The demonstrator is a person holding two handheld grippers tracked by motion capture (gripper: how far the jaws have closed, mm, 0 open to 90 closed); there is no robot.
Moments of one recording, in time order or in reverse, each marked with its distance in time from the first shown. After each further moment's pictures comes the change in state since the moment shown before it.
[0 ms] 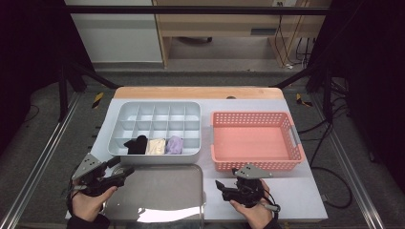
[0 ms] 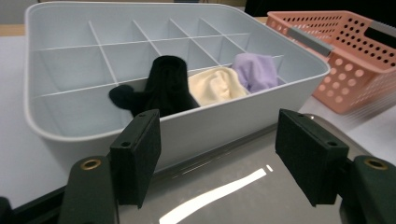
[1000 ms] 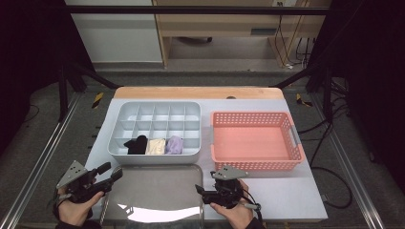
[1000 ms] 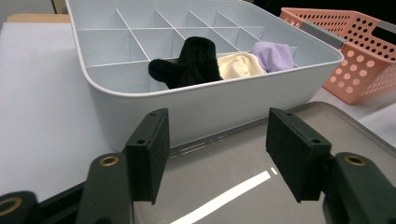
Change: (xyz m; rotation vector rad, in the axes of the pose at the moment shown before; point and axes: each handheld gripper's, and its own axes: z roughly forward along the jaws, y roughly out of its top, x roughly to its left) left arm 0.027 -0.017 -0.019 -0.015 -0.007 -0.032; right arm 0.038 0.011 0.031 0.028 0.108 -0.030
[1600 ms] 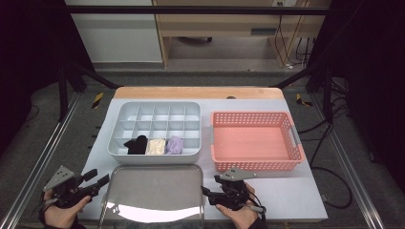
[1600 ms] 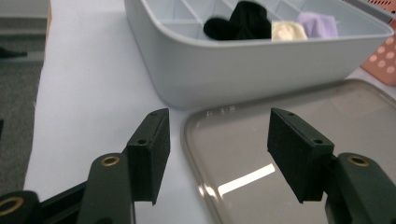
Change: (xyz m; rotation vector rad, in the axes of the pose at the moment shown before) left arm 0.022 -0.022 -0.026 0.094 0.086 -0.065; right arm -0.008 -0.011 -0.012 0.015 0.019 0.091
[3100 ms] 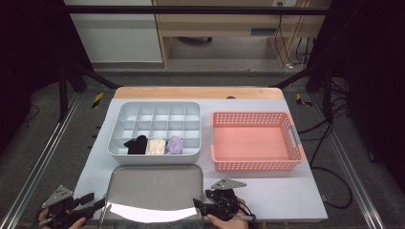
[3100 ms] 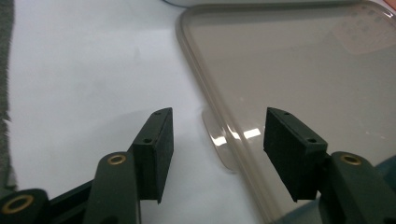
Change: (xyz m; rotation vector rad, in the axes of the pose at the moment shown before) left arm -0.007 -0.037 -0.021 0.196 -0.004 -0.039; right arm 0.021 -0.028 0.024 0.092 0.058 0.122
